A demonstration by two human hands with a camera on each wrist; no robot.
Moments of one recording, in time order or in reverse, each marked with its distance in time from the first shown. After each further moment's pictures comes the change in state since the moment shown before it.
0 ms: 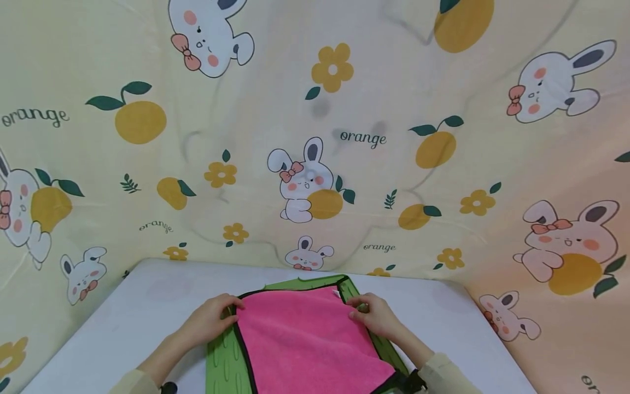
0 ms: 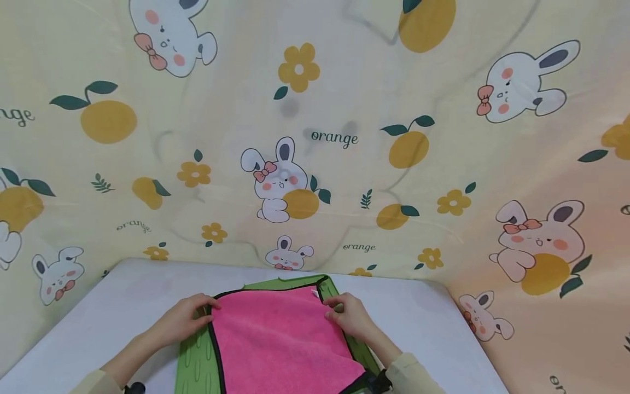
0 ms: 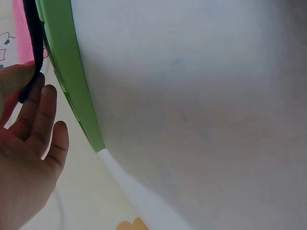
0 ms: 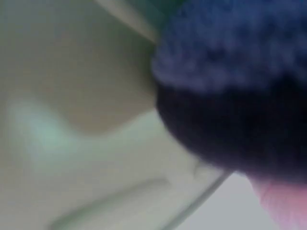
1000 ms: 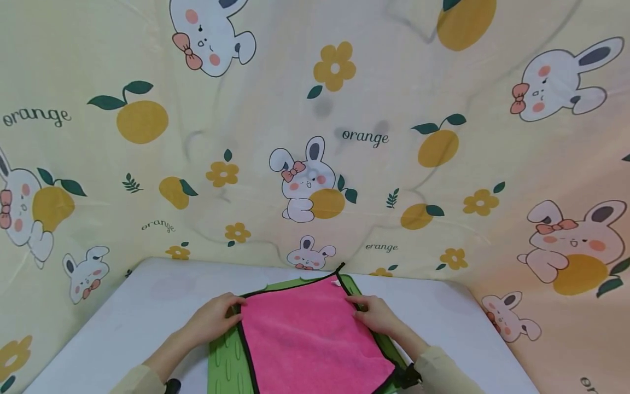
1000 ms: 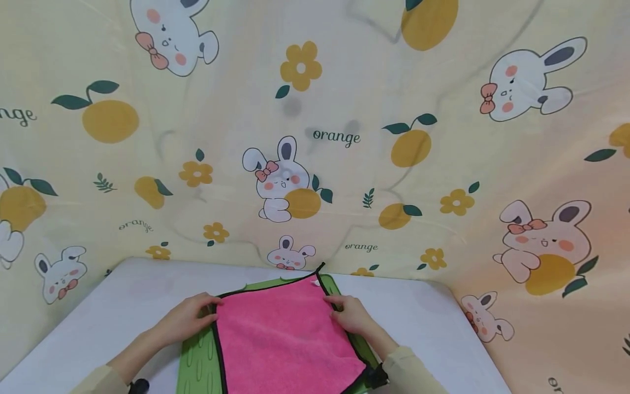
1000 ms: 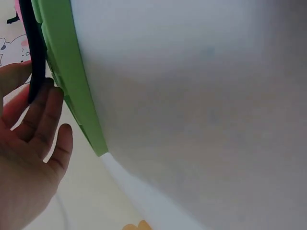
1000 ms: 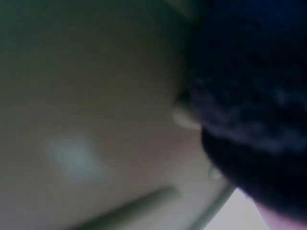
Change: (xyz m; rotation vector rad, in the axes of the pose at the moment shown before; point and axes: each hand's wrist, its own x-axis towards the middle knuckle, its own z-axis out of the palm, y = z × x) left_hand 0.005 0.003 0.001 0.075 -0.021 -0.031; right_hand 0.016 0.015 0.007 -0.072 -0.076 0.007
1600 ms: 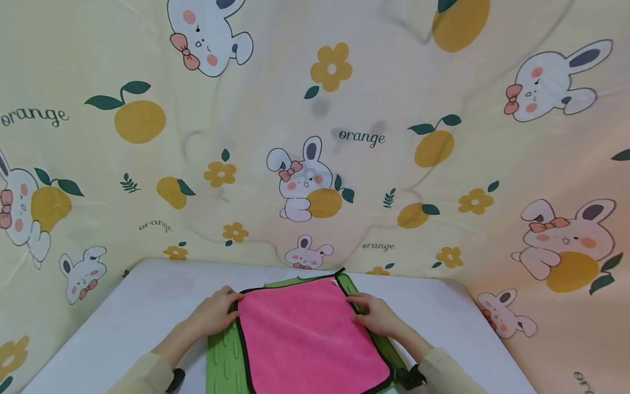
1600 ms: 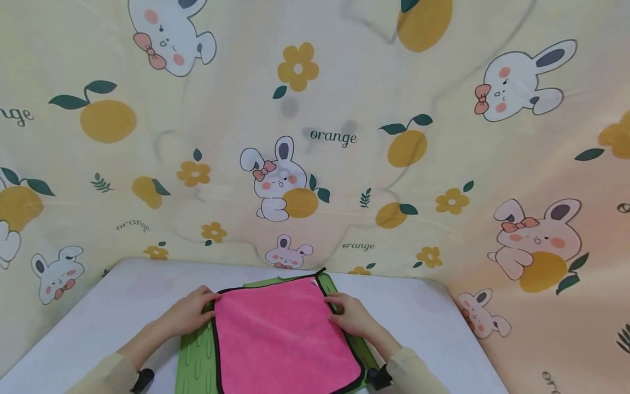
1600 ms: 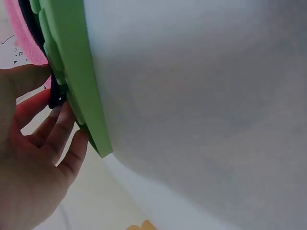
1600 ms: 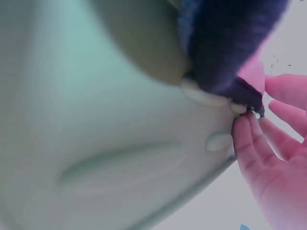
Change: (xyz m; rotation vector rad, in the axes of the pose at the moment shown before) left_hand 0.012 -0.003 0.007 0.161 -0.013 -0.049; right_hand -0.014 -0.003 -0.009 -0.072 -0.032 -0.073
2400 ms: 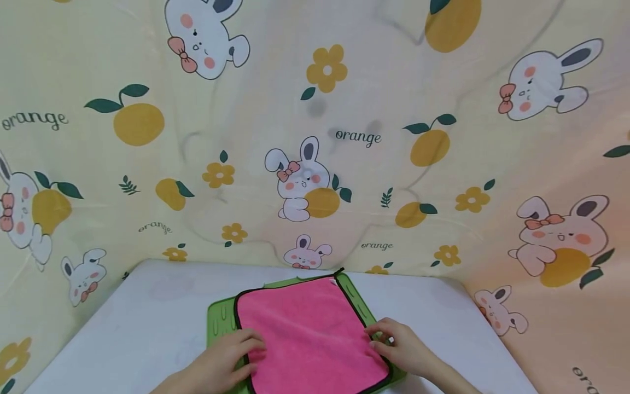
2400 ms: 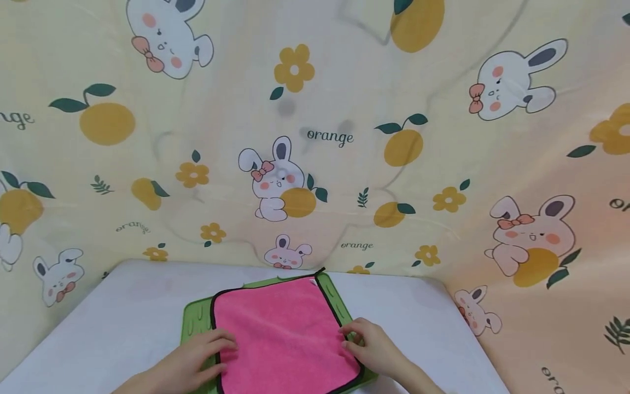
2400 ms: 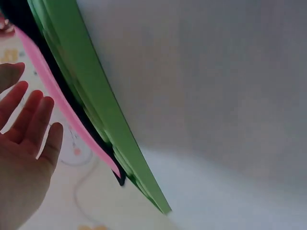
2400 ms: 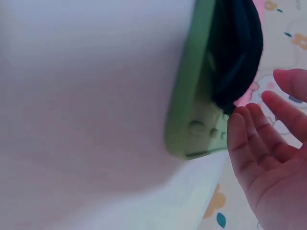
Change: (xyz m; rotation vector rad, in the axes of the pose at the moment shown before) left_hand -0.071 0.060 0.001 -0.136 -0.031 0.552; right_hand -0.083 -0.019 -0.026 0.178 -0.060 -0.040
